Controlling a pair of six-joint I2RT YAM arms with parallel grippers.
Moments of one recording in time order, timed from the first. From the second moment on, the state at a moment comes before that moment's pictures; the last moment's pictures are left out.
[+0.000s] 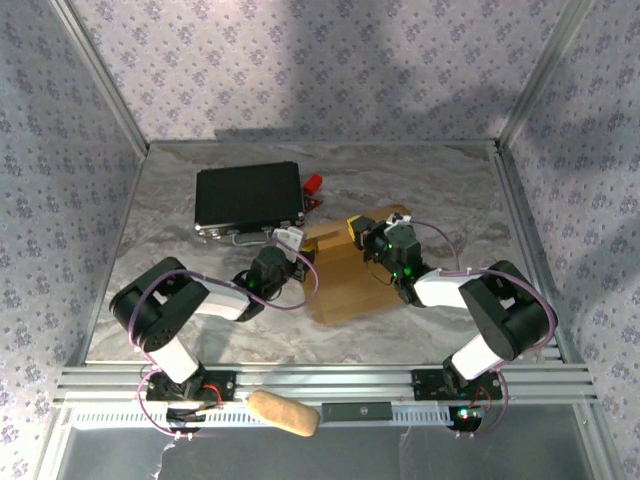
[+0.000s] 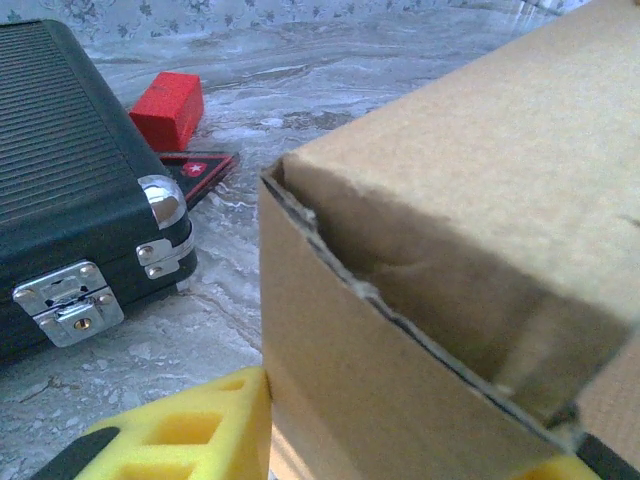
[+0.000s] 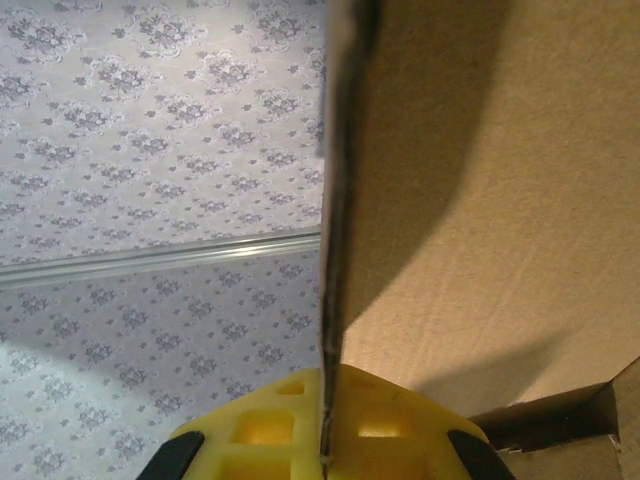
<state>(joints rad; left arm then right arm) -0.78 1.65 0.48 0.83 -0.21 -0.21 0.55 1.54 0.51 0.88 -0.07 1.59</state>
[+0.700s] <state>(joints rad) -0.81 1.69 0.59 0.71 -0.37 -0.28 0.62 1.58 0.47 1.01 0.10 1.52</state>
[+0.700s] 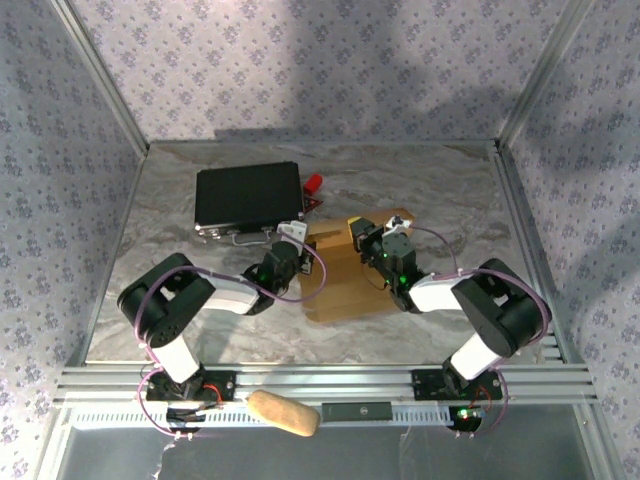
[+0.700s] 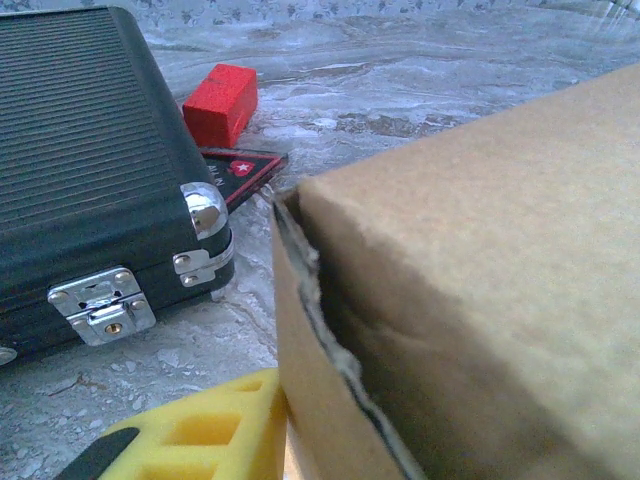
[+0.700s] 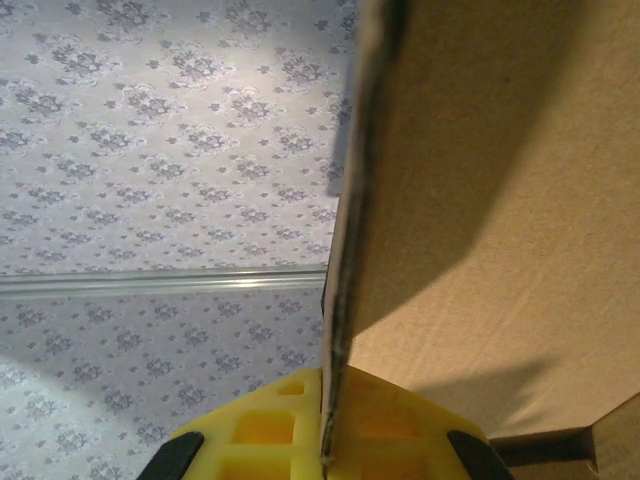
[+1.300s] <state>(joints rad) -0.81 1.69 0.61 0.67 -0.39 -0.29 0.66 1.66 0.44 1.16 0.14 1.37</state>
